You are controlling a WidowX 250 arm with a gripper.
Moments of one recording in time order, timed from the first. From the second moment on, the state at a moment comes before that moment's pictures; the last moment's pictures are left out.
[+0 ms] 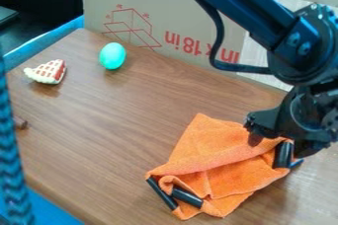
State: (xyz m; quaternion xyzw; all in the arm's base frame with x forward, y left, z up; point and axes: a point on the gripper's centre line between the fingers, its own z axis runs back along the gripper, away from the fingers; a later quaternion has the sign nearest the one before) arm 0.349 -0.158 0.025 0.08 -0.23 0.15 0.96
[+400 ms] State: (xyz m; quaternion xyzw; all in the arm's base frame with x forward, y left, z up) arm 0.350 -0.159 0.017 0.08 -0.24 0.16 0.95
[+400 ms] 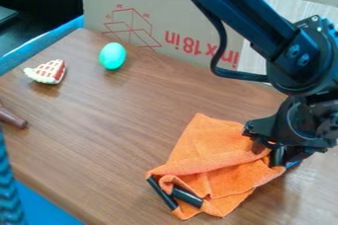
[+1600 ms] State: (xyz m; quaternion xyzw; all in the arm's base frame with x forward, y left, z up) arm 0.327 -0.128 0.081 0.01 -0.26 0.17 0.95
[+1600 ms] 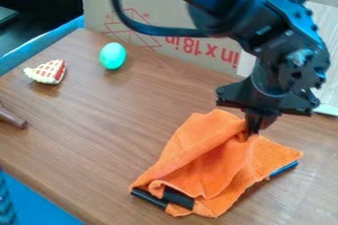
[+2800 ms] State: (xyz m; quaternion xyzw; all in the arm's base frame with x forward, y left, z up) arm 0.247 0.022 0.104 -0.05 -0.26 0.18 0.95
